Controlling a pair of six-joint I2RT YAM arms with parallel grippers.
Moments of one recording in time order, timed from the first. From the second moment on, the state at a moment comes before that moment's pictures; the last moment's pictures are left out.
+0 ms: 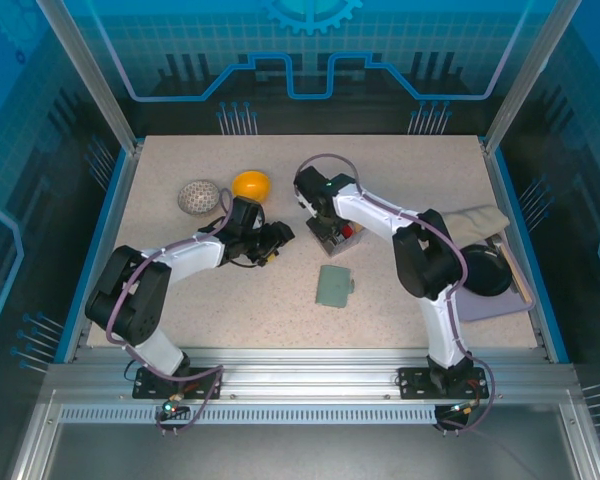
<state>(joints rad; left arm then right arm) -0.39 1.64 0.88 -0.11 0.37 -1.08 0.64 2.14 1.75 -0.96 0.27 -0.04</state>
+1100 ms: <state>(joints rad) -0.39 1.64 0.87 -0.10 0.37 -1.09 0.68 2.14 1.75 -0.93 0.42 -0.05</state>
